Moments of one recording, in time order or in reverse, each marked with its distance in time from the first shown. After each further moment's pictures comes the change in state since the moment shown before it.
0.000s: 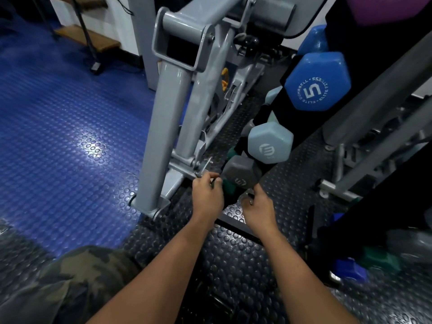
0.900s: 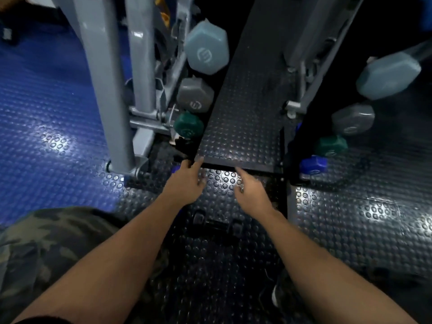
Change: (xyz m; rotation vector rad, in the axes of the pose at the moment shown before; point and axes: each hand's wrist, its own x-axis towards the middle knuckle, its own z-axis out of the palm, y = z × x) left_hand -0.078 -0.088 -0.035 0.997 -0.657 0.356; right_hand -0.154 0.104 -0.003 -0.163 -0.128 0.108
